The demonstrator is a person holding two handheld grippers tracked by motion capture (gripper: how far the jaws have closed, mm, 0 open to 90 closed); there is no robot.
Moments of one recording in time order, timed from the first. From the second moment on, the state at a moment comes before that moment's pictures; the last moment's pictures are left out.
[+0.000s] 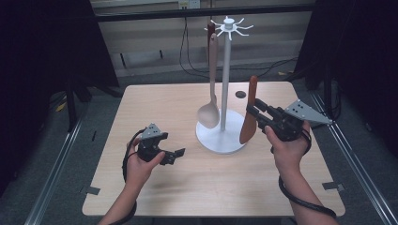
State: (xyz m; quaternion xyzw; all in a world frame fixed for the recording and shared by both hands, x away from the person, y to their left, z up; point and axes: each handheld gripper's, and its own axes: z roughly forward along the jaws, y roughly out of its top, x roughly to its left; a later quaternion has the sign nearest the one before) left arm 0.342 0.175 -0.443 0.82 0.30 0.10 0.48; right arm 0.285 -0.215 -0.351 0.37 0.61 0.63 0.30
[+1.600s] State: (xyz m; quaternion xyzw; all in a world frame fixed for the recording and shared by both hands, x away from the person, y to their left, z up) left arm 0.344 0.178 -0.441 0.82 0.30 0.10 0.48; right arm 0.291 -0.177 -0.304 0.36 0.56 0.66 0.35
